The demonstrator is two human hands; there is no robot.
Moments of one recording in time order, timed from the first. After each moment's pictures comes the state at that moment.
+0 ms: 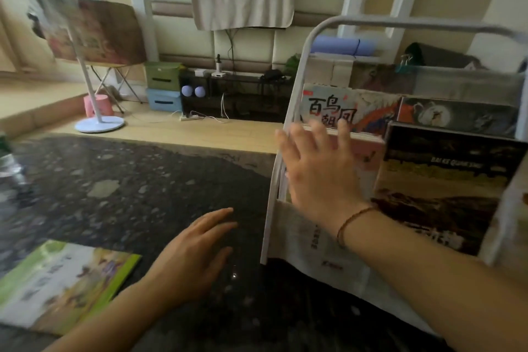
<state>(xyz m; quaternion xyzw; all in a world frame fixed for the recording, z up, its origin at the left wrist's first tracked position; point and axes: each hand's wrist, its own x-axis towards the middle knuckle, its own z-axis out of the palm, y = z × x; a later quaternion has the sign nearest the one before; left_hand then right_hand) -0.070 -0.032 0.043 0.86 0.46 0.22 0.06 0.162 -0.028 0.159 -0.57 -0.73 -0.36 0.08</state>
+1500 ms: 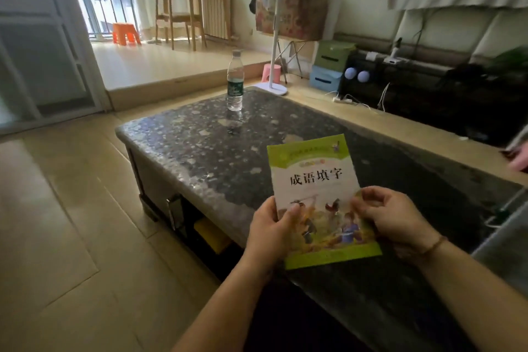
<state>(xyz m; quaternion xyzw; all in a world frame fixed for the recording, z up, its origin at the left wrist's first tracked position) -0.200 -0.120 -0.004 0.33 0.56 0.64 0.40 -0.033 -0.032 0.069 -0.55 -0.60 0.51 0.28</state>
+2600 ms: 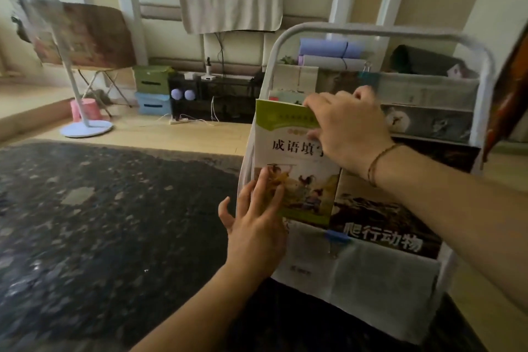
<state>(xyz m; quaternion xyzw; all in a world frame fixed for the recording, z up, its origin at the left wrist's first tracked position) 0.100 -0.013 0.042 0.79 0.52 0.32 -0.04 0.258 -0.008 0.229 -0.57 -0.74 -0.34 0.15</state>
